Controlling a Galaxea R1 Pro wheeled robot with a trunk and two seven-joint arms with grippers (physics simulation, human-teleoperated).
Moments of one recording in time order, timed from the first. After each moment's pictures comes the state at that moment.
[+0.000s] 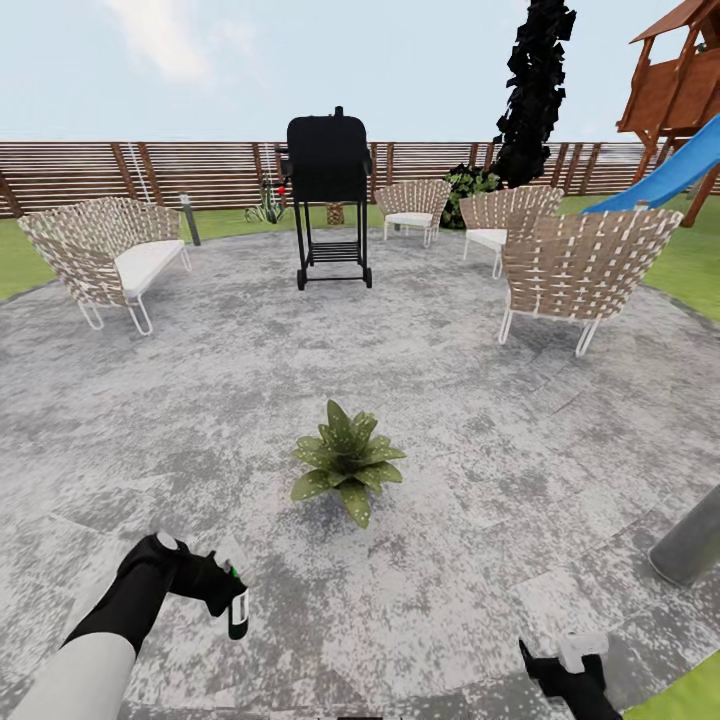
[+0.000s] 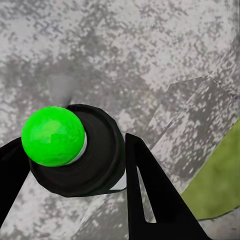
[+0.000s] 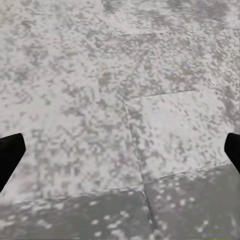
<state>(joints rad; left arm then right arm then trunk) -0.60 0.07 0.28 -0.79 -0.98 0.28 -1.14 -0.41 -0.19 -0.10 -0.19 0.14 -0.53 0.06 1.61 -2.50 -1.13</state>
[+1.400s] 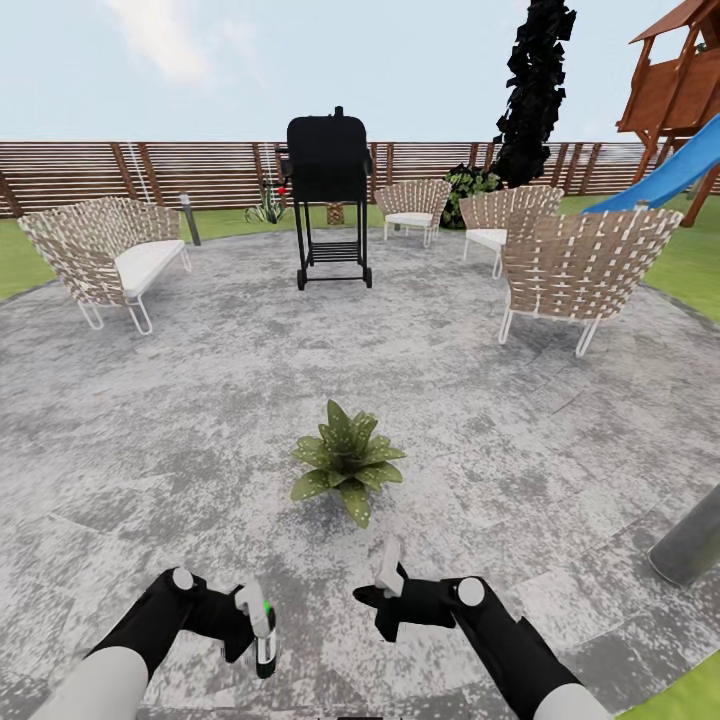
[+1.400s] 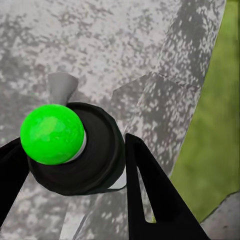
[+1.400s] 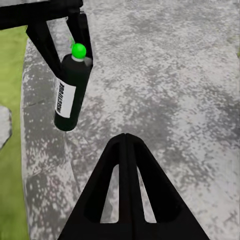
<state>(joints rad) -0.60 0.05 0.28 -0.56 -0.99 -0.04 -1.13 -0.49 0.03 0.30 -0.81 0.33 -0.11 0.86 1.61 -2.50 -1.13</state>
